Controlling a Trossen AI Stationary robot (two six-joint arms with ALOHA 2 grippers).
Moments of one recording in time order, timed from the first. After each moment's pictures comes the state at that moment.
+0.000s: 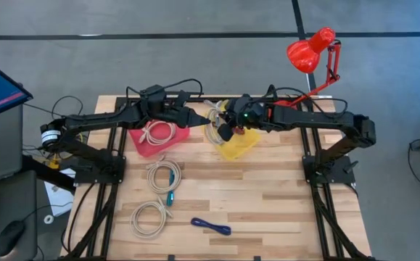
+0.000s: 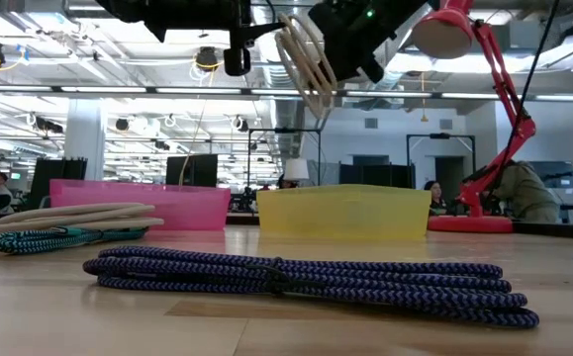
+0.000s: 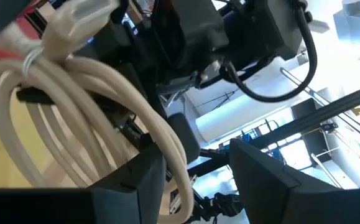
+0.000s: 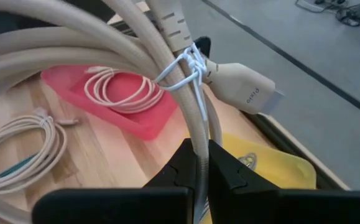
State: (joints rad) left arm 0.35 1.35 0.97 0.33 0.53 -0.92; right arm -0.19 1.51 1.26 -0.34 0.31 0.20
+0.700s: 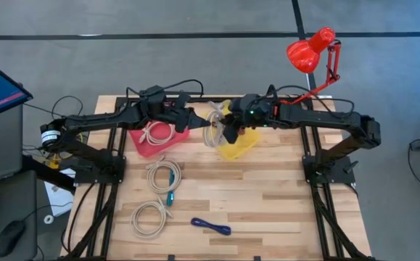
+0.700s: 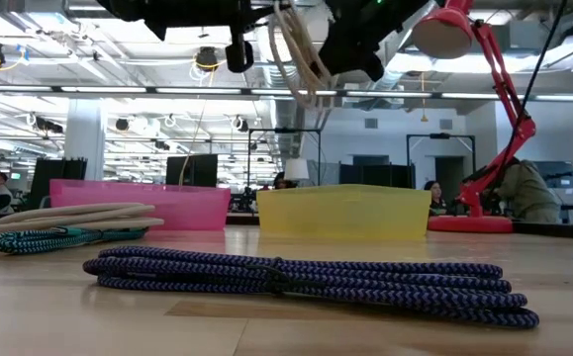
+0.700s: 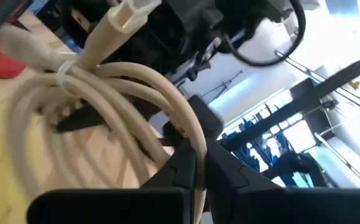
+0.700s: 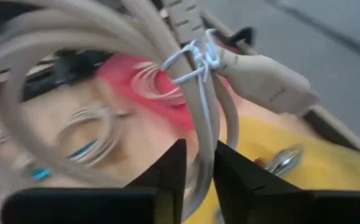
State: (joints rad) left arm 0.35 1.35 0.97 0.34 0.55 -0.81; right arm -0.19 1.44 1.26 -0.39 0.09 0.26
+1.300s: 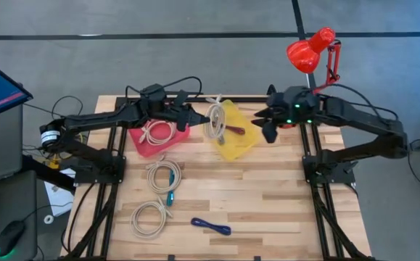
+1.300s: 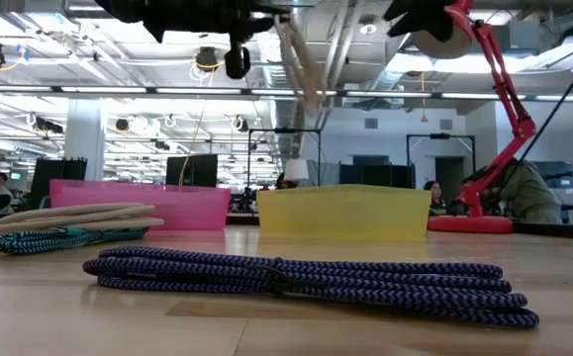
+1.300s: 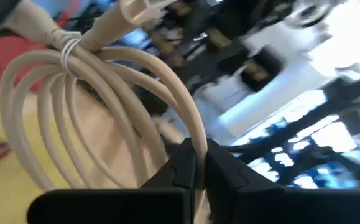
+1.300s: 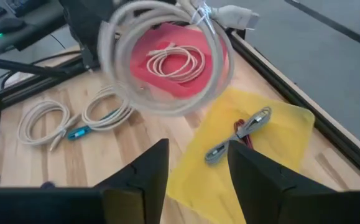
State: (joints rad) left arm 0.37 1.34 0.98 0.26 0.50 -0.71; right arm -0.23 1.07 1.26 -0.77 0.05 0.25
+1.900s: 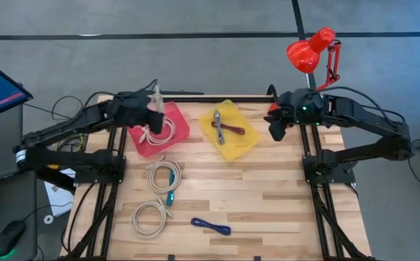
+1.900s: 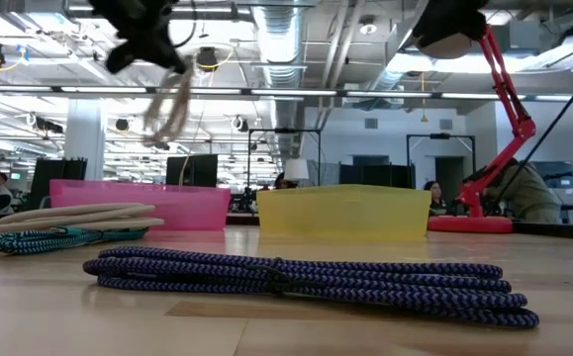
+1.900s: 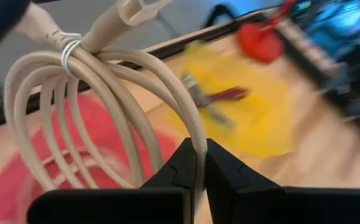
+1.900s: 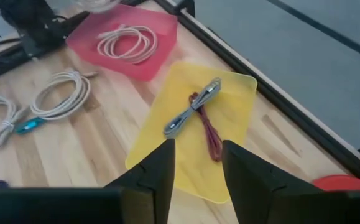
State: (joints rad) left arm 0.38 0.92 0.97 -0.69 -0.18 -0.48; right arm -0.23 1.02 1.26 -0.94 0.21 0.32
